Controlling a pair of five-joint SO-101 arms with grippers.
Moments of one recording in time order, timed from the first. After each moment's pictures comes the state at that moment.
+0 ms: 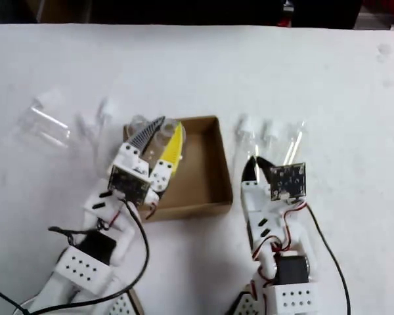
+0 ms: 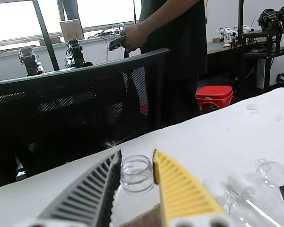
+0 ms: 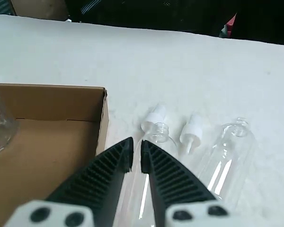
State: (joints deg) left arm 19.6 -68.8 86.8 -7.3 -7.2; right arm -7.7 -102.3 96.4 34.7 5.0
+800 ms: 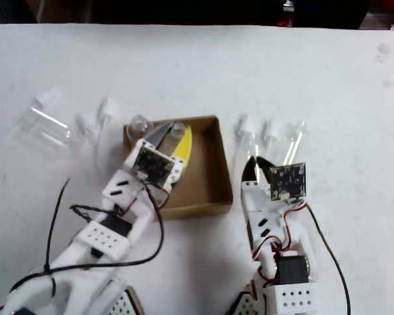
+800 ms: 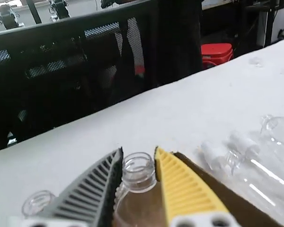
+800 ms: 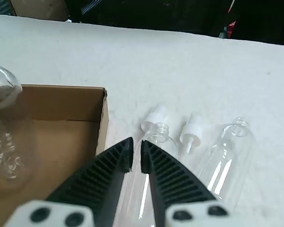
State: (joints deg) left arm 20.2 -38.2 83.1 -25.4 -7.3; right arm -7.7 -102.3 96.4 34.7 5.0
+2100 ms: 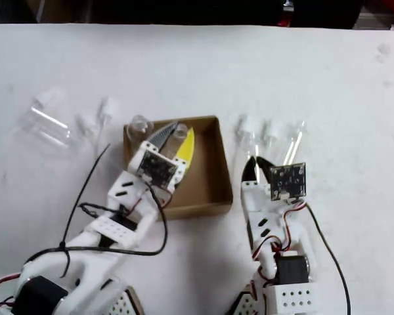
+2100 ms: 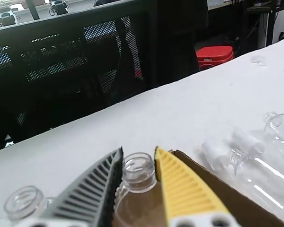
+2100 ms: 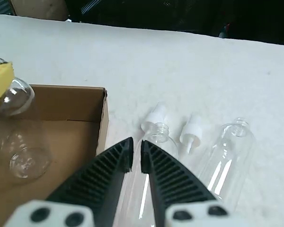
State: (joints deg) left arm 20.3 -24.9 83.8 -42.9 -7.3; right arm -7.7 -102.3 96.4 34.7 5.0
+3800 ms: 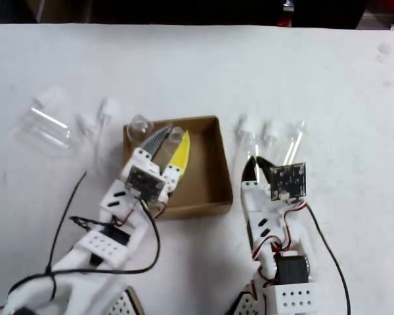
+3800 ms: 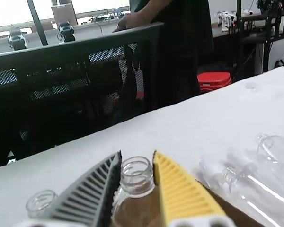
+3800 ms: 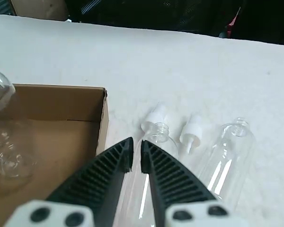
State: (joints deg) left arm 20.3 -40.5 90.6 -37.8 -7.3; right arm -7.7 -102.3 96.4 34.7 5.0
